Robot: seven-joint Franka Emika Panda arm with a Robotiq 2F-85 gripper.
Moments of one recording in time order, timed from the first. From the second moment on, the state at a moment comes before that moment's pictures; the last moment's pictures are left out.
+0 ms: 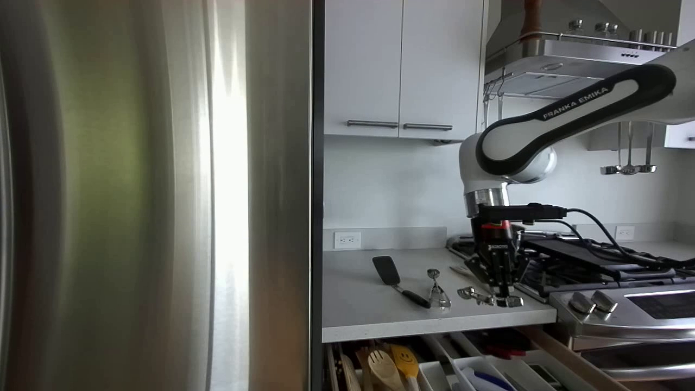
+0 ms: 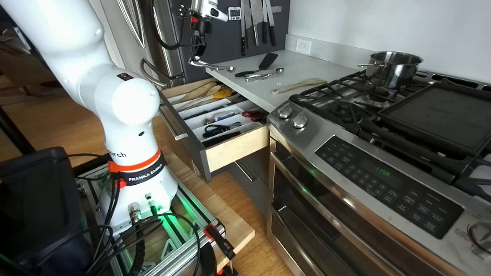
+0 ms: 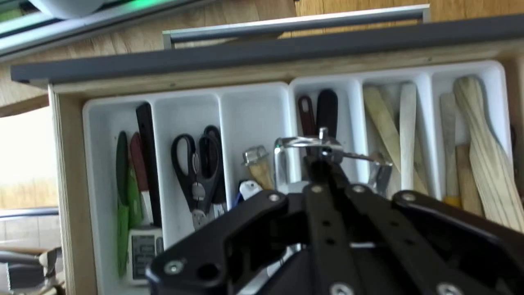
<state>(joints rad) 0.23 -0.20 0.24 -2.22 0.24 1.74 0.64</state>
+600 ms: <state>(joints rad) 0.20 -0.22 0.22 -2.35 0.36 1.67 0.50</state>
